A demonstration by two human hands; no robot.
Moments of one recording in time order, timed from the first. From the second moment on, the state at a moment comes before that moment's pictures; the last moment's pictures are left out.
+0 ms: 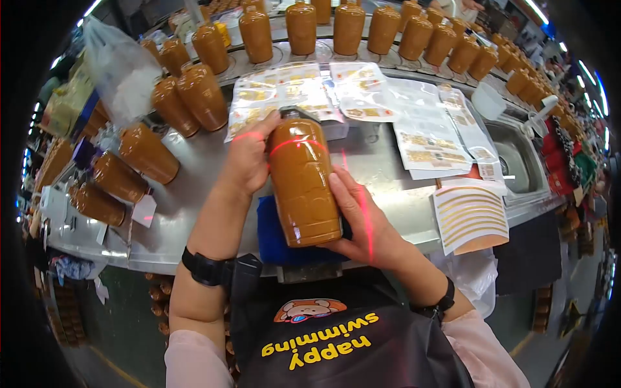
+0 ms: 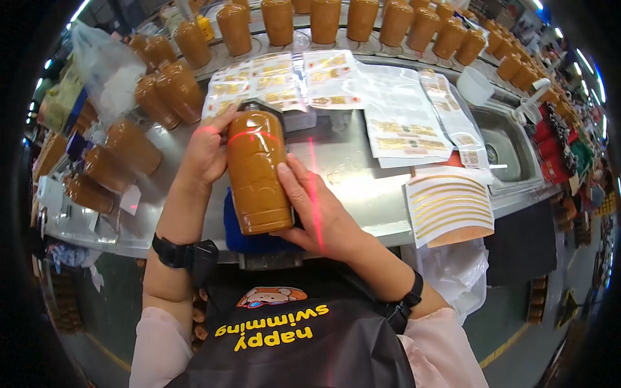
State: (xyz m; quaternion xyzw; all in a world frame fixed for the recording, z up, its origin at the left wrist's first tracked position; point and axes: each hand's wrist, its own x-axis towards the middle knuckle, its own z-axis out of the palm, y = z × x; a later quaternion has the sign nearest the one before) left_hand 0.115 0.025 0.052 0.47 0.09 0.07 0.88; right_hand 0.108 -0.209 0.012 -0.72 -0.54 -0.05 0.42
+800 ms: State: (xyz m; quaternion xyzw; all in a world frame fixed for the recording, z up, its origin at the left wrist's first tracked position) left_hand 0.058 0.002 0.018 0.55 0.03 0.15 0.82; right_hand 0.412 -0.215 0.015 -0.90 -0.25 -0.26 0.23
